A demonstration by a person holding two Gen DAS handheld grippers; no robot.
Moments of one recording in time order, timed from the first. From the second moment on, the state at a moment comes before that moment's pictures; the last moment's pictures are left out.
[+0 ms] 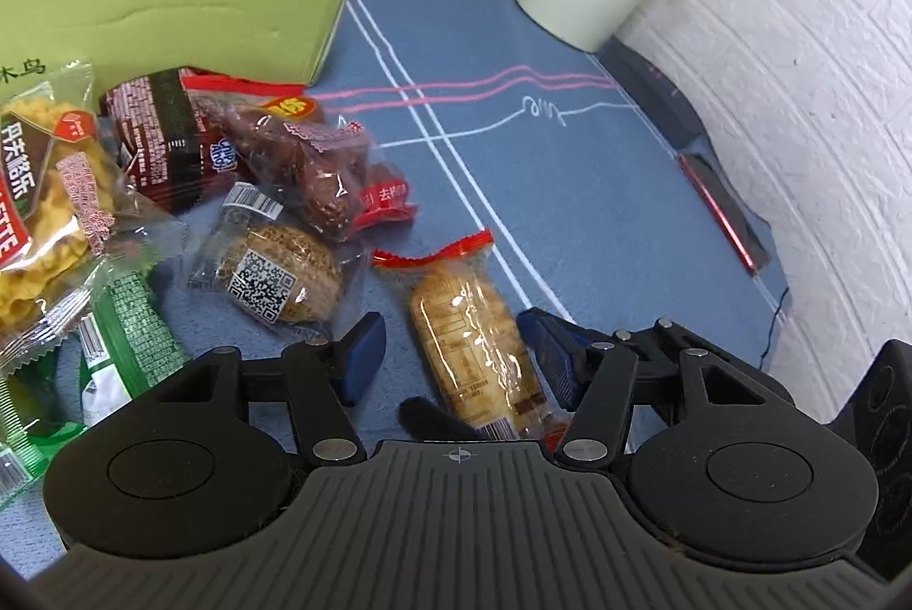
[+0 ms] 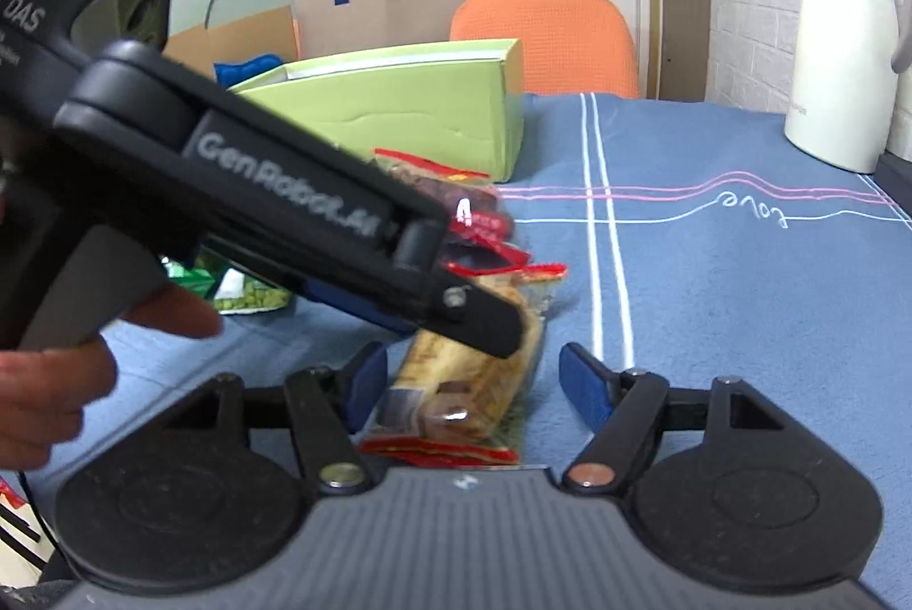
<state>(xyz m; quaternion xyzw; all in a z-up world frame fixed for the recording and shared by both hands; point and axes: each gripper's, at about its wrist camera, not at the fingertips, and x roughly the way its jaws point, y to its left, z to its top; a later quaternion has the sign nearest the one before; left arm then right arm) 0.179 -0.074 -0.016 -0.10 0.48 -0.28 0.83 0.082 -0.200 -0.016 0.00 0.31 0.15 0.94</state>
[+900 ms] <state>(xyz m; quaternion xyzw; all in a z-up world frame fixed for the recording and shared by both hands) 0.307 0.006 0.099 -0.17 0.35 -0.20 0.90 0.236 -0.144 0.089 -0.08 0.18 0.24 0.95</state>
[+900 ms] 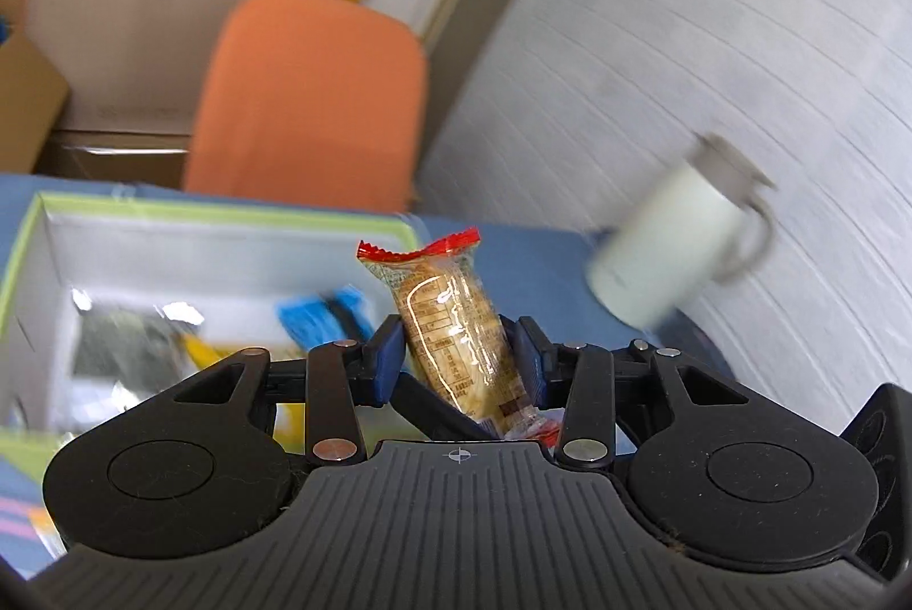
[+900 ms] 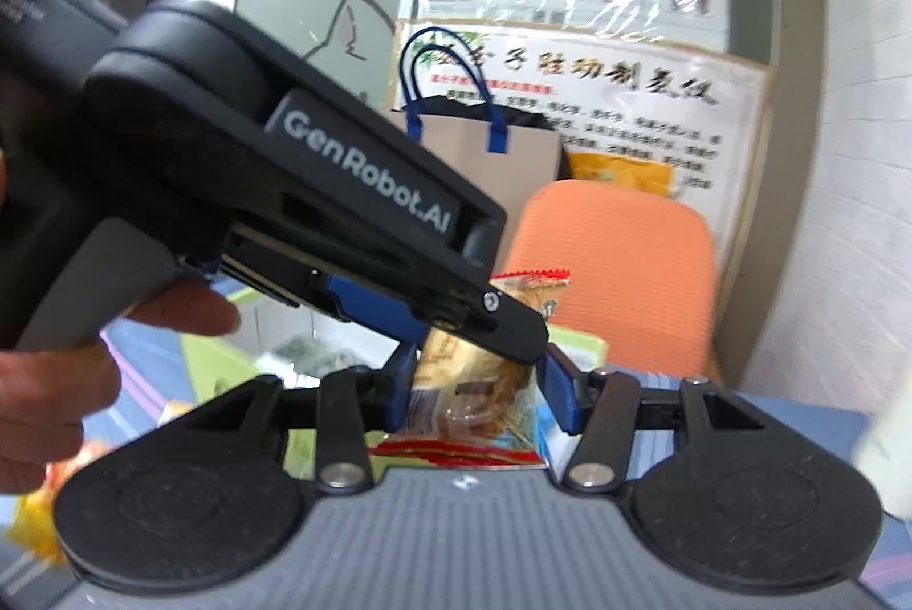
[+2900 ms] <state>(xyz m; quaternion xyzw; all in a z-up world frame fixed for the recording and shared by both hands) 0.202 0.099 0.002 -0.24 0.40 -0.13 0.87 0.169 -0.078 0.005 -0.01 0.29 0.31 0.90</state>
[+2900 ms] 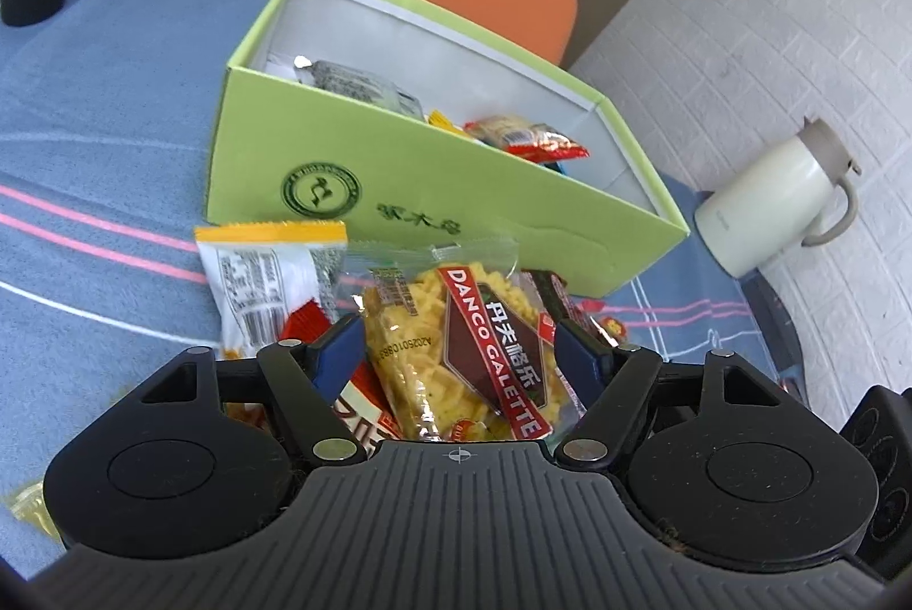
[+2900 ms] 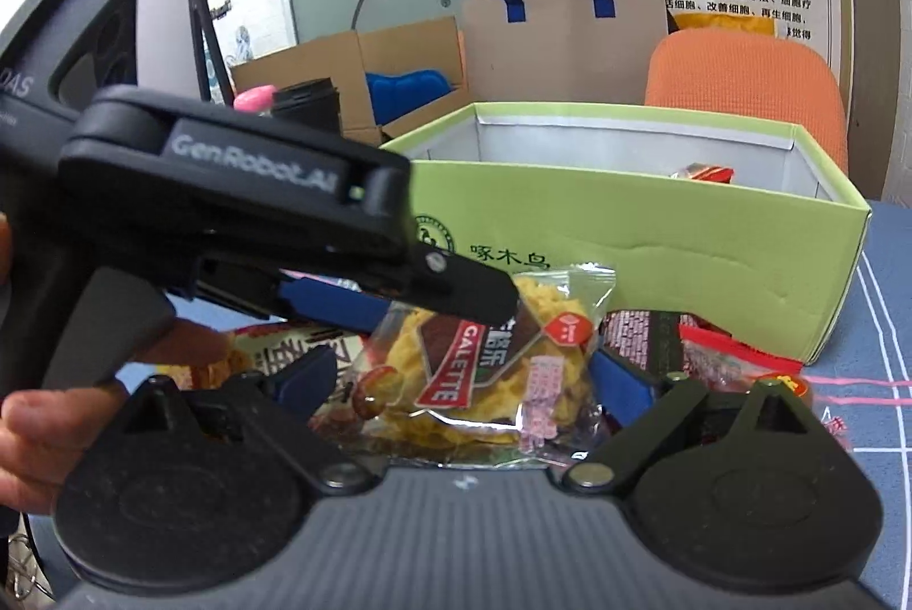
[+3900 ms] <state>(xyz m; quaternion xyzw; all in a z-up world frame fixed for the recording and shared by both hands) 0.160 0.059 0.004 -0.24 0.41 -0.16 0.87 0.111 -0.120 0.007 0.02 0.28 0.27 0.92</state>
